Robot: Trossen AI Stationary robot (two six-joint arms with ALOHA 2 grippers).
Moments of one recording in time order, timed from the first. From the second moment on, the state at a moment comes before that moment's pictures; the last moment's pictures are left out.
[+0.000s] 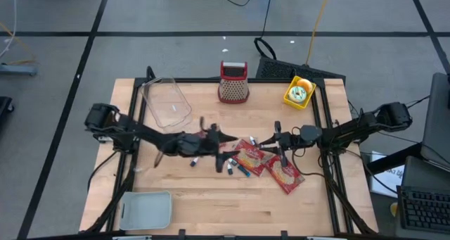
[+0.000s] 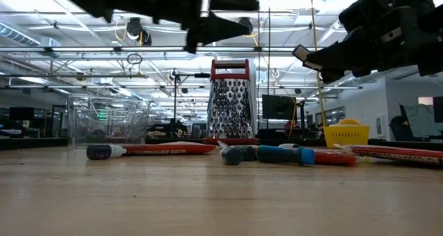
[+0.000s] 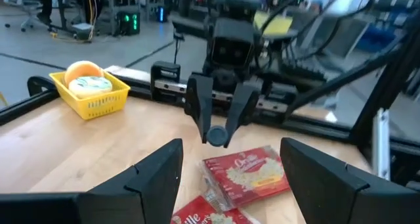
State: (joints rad) left arm -0.20 1.68 0.87 0.71 -0.30 -0.20; right arm 0.09 1.17 0.14 0.94 -0.03 -0.01
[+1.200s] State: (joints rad) left arm -0.13 1.91 1.17 0.51 -0.18 -0.15; right arm 0.11 1.17 0.14 0.96 -0.03 -0.01
